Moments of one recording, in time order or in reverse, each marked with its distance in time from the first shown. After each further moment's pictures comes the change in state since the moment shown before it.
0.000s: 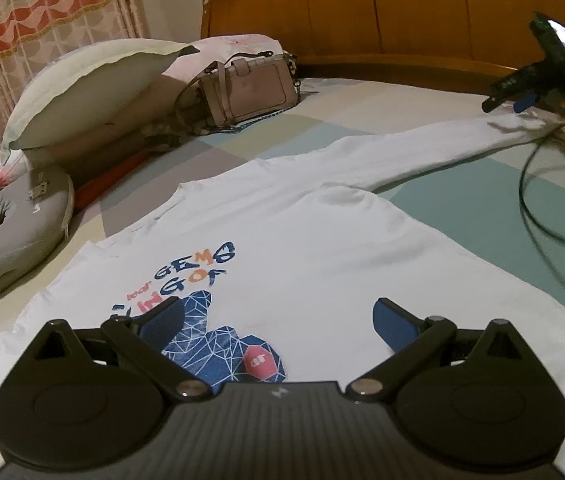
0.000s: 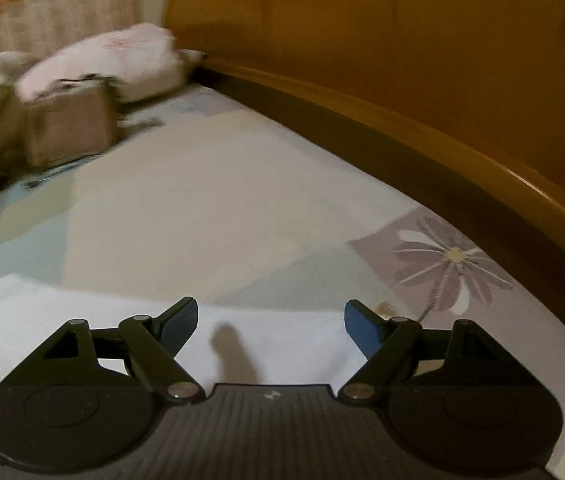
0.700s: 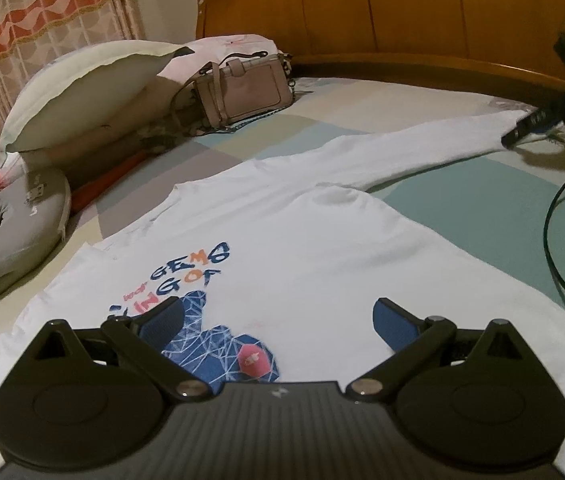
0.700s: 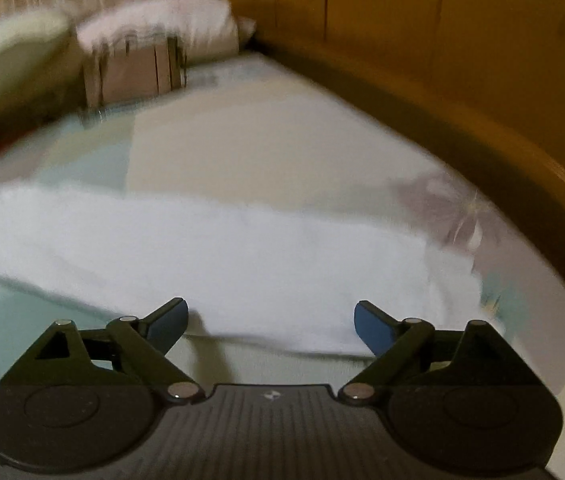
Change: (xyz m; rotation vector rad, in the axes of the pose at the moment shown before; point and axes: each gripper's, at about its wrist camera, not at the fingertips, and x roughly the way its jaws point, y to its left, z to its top) left arm -0.004 -0.003 0.000 0.007 0.006 0.007; right arm -0.026 0.011 -0.043 -0.106 0.096 0.011
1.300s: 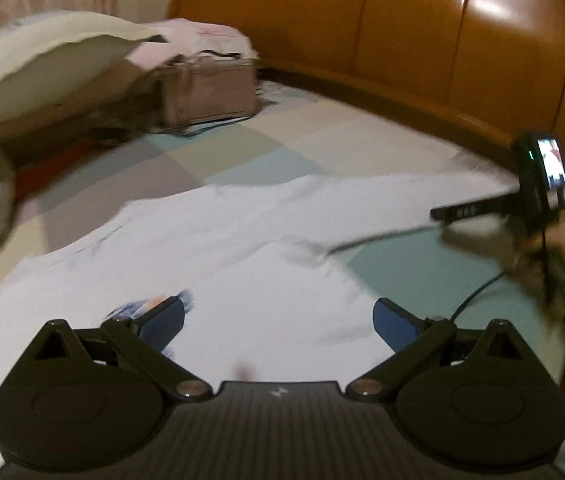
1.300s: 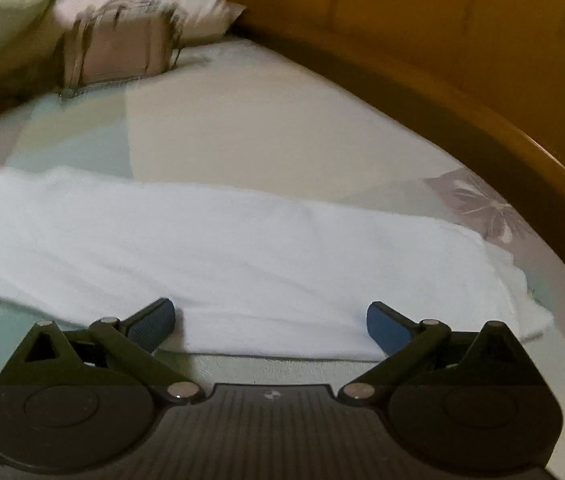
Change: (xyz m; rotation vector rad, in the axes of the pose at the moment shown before) left arm 0.030 0.036 0.080 -0.153 0.053 -0.299; right arm 0.007 0.074 0.008 0.087 -0.028 -0.161
